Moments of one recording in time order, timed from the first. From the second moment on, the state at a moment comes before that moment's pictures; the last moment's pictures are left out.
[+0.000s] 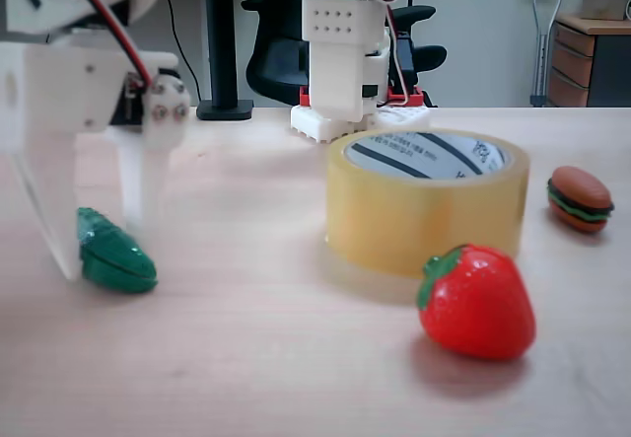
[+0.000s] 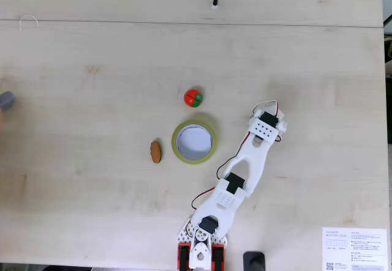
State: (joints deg) arm 26.0 53.0 66.1 70.0 -161.6
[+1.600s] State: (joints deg) arm -4.3 93.1 67.4 96.3 -107.8
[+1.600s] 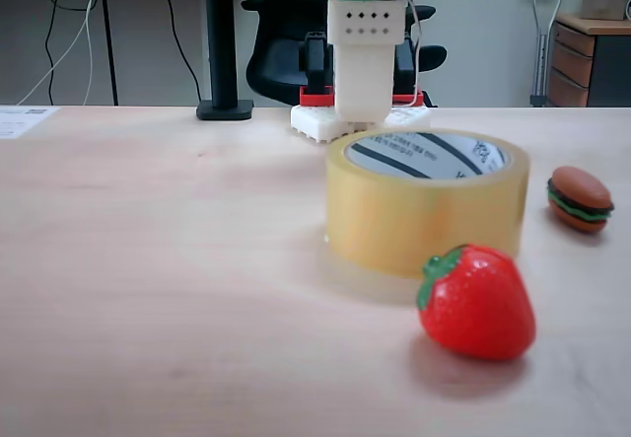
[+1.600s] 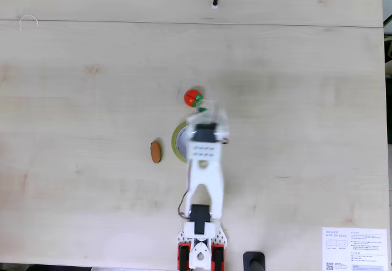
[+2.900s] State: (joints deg) arm -7.2 106.4 98.2 80.2 -88.9
